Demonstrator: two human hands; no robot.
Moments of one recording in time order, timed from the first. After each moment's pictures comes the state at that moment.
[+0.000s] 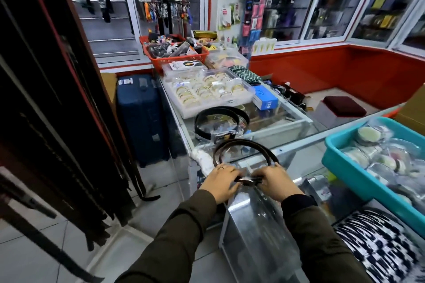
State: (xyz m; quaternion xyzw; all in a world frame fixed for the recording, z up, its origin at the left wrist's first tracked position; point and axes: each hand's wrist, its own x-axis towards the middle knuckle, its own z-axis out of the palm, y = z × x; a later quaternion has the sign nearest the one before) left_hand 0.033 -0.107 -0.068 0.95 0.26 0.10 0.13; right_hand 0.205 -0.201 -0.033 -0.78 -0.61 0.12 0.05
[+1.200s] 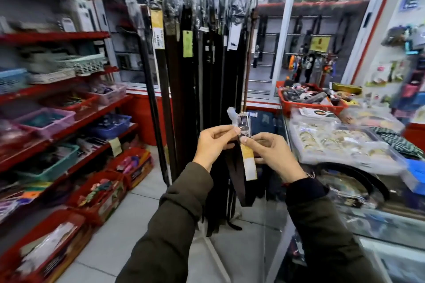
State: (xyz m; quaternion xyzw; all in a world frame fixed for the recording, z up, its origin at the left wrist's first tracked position) left_hand -0.226 -0.094 0.108 0.46 0.44 0.63 0.45; right_hand -0.050 -0.084 0.114 -0.43 -0.64 0.46 0.44
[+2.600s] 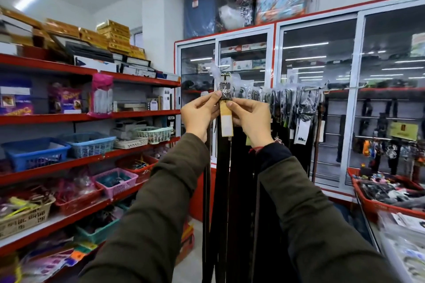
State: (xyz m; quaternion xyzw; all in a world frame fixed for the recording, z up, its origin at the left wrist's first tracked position) left_hand -0.393 -0.058 0.360 0.39 0.31 0.84 0.22; right_hand -0.289 0.005 0.354 -0.14 -0.63 0.47 0.61
